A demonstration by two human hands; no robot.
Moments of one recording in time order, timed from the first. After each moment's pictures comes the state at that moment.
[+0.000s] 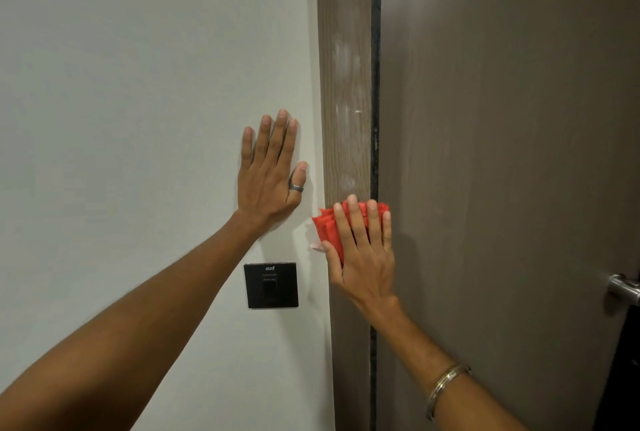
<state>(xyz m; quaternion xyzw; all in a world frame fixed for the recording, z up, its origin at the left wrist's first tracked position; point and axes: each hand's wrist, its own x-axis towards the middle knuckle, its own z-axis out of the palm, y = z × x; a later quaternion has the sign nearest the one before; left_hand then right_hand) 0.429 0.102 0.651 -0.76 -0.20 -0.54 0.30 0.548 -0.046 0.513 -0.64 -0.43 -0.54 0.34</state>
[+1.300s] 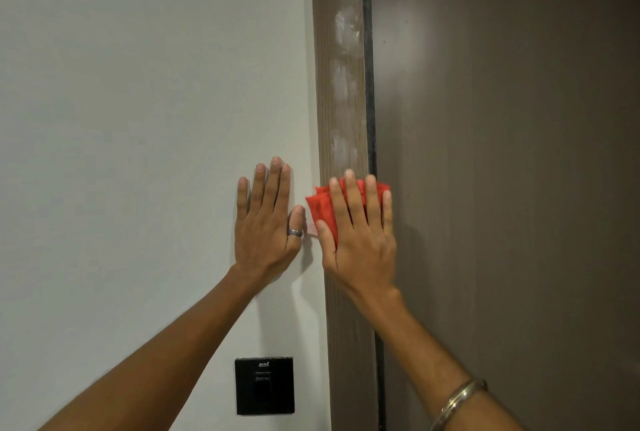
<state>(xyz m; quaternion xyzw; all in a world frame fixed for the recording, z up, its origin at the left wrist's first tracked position) 0.440 0.105 0.704 -0.74 -0.22 -0.58 0.27 0.551 -0.034 0.679 -0.61 -0.41 -0.57 0.37</state>
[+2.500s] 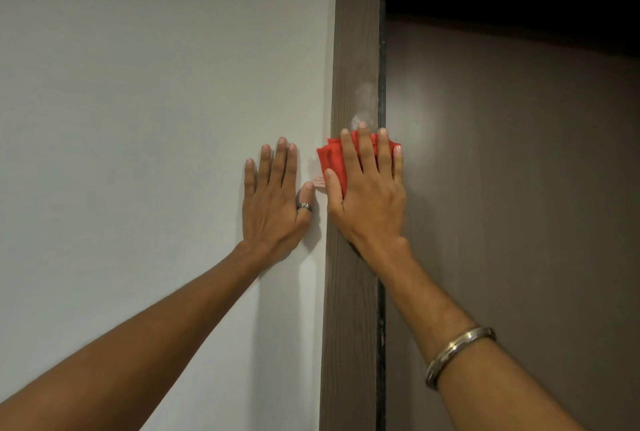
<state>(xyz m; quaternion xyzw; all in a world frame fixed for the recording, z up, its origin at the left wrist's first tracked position) 0.452 0.097 0.874 -0.72 -0.23 -0.62 0.21 0.559 -0.031 0.895 -0.59 -0.41 -0.59 0.37</state>
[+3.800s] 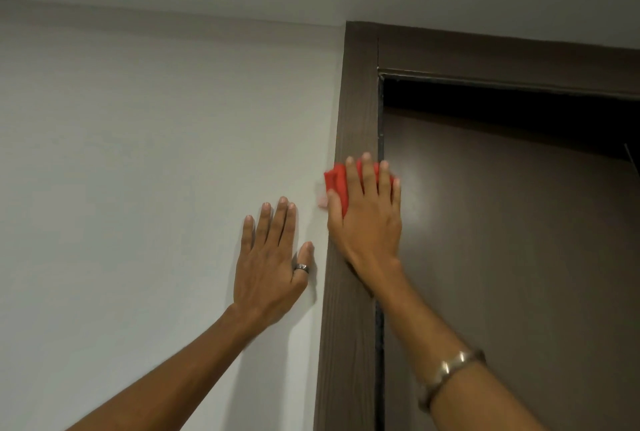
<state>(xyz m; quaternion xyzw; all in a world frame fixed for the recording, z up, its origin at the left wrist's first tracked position) 0.452 0.102 0.911 -0.71 -0.21 -0.64 0.21 0.552 -0.034 0.988 -0.58 -0.40 -0.59 0.39</state>
